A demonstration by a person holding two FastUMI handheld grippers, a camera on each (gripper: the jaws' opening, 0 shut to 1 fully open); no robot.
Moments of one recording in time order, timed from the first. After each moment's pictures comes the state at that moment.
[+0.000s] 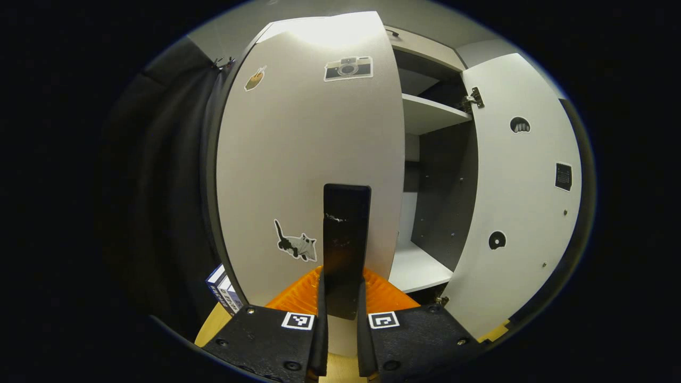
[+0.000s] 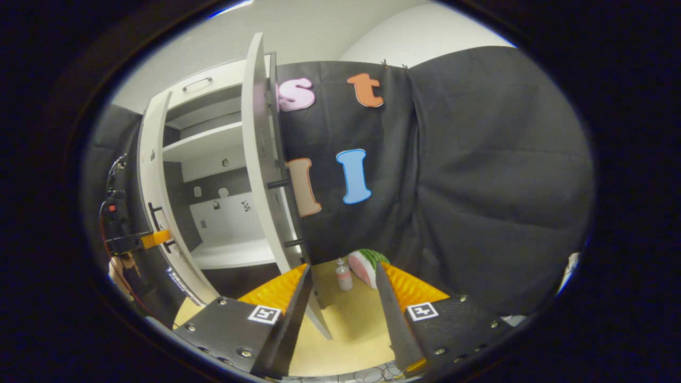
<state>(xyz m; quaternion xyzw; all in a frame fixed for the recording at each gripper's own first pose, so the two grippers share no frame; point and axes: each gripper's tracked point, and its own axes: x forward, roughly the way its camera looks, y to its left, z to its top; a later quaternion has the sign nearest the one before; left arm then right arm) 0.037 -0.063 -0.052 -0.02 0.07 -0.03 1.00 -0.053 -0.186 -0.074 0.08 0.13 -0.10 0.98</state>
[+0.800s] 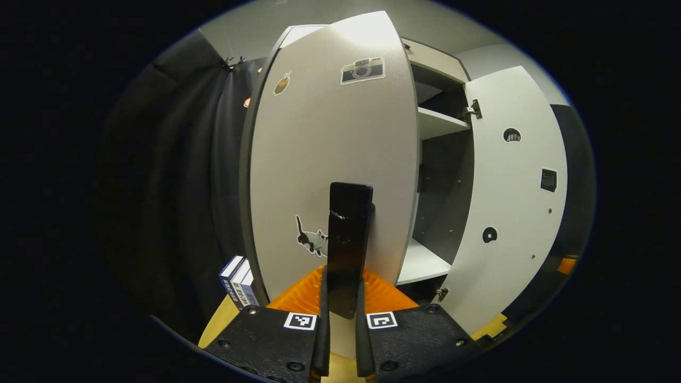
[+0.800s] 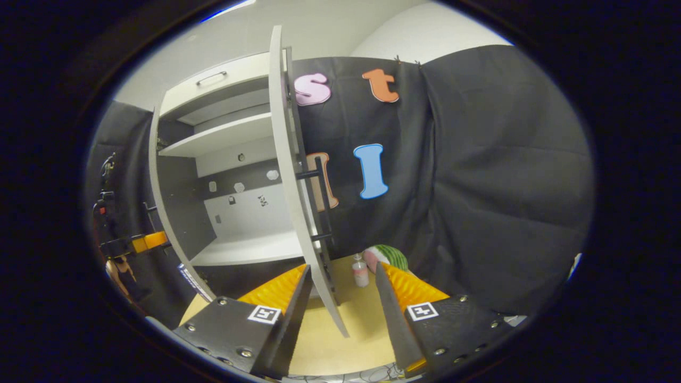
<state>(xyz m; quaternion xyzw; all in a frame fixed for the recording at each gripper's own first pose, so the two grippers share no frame) -0.020 -0.026 -0.049 -0.03 0.07 -0.02 1.00 -0.041 -0.150 -0.081 0.09 0.14 -0.06 0.98</state>
